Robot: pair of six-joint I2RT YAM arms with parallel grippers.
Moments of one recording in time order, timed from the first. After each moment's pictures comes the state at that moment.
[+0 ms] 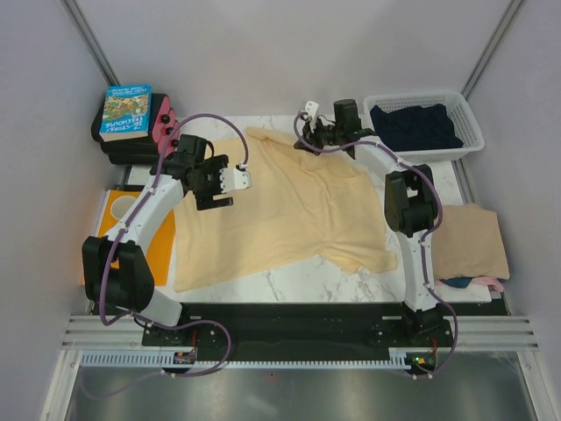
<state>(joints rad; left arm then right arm) -0.21 1.51 1.25 -0.76 0.22 1.26 0.30 2.33 1.94 -0.12 -0.81 -0.47</state>
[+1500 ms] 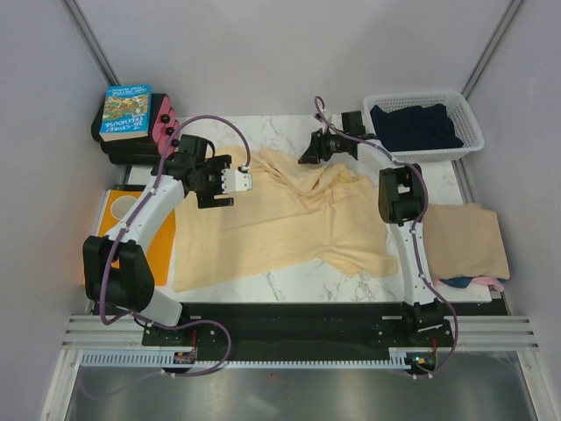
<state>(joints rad) -0.21 1.51 1.24 -0.72 0.24 1.33 0.21 2.63 2.21 -0.27 -0.95 -0.05</state>
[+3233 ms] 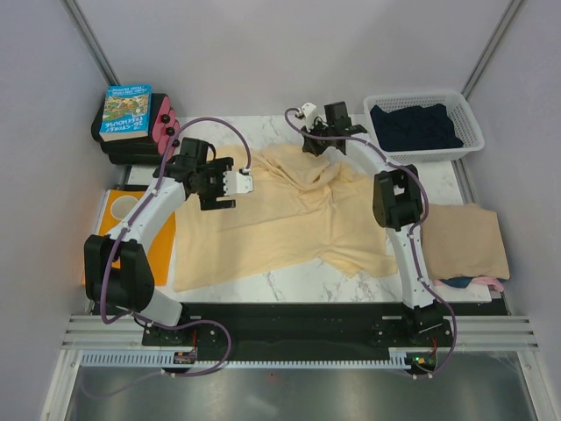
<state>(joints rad) -0.21 1.51 1.20 -0.68 0.28 1.32 0.32 2.52 2.21 -0.41 -0.49 -0.38</state>
